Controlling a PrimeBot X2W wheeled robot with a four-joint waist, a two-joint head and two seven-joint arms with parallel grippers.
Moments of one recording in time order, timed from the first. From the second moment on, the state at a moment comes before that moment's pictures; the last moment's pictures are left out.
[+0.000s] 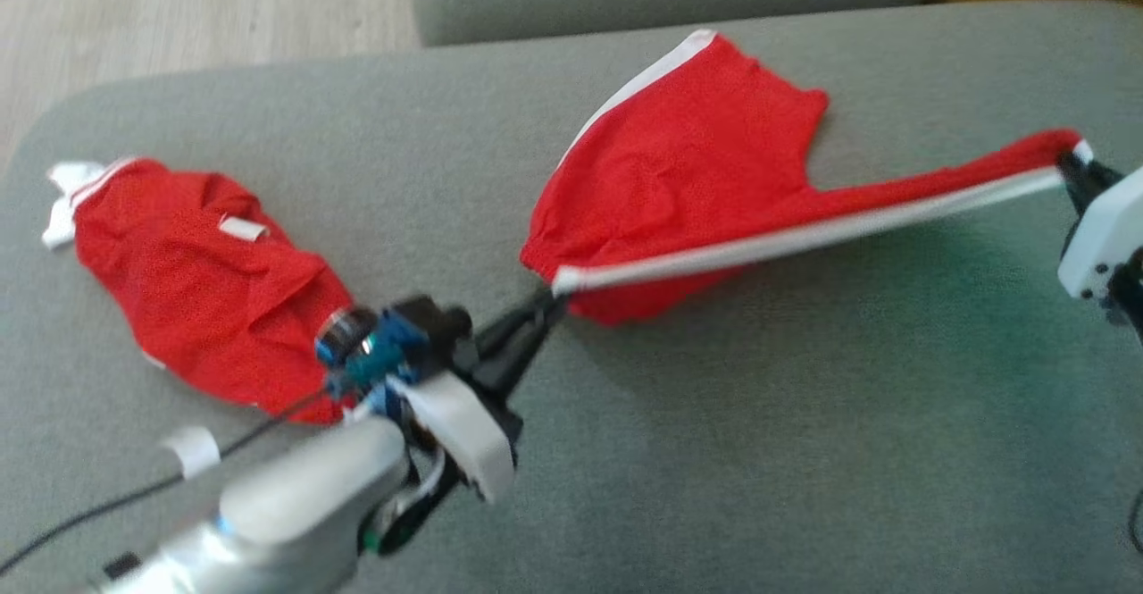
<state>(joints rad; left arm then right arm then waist) -0.67 0.46 -1.27 0.20 -0.93 0.11 -0.15 -0.53 -0.43 0.04 0.56 0.40 0.13 0.44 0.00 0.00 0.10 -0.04</state>
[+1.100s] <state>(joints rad) -0.94 0.21 -1.23 0.43 -0.89 0.02 -0.21 -1.11 -0.30 -0.14 0.95 -0.18 0.13 0.23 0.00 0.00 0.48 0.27</state>
